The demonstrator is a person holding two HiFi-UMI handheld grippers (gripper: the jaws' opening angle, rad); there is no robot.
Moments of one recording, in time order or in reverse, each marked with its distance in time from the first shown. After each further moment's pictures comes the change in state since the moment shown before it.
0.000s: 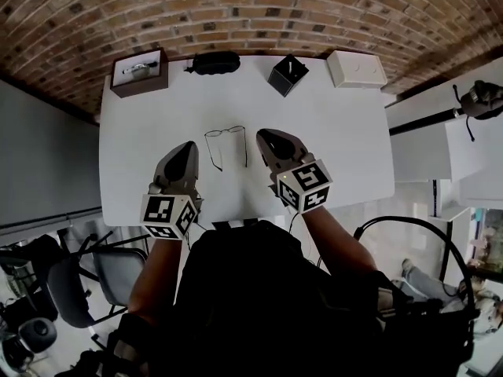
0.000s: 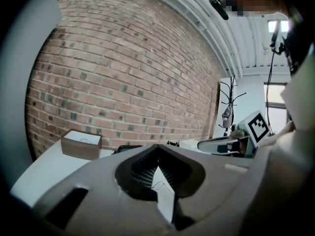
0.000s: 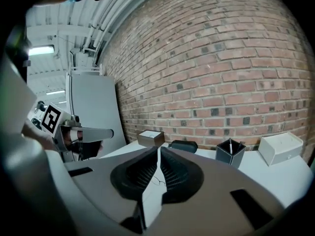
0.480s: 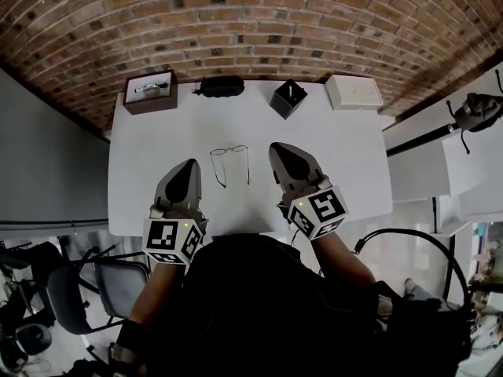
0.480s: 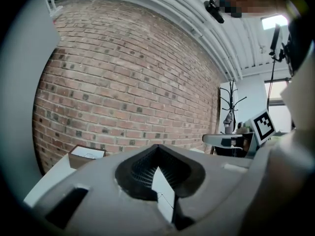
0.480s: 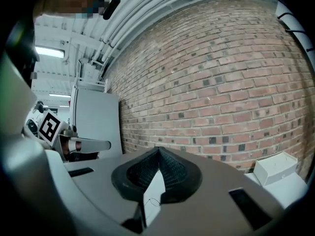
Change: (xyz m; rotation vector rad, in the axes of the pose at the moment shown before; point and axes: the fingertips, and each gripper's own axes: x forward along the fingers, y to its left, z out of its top) left arm -0.039 -0.025 0.061 0.038 -0.094 0.056; right arm -0.054 0.019 0.080 -0.043 -0.199 -0.026
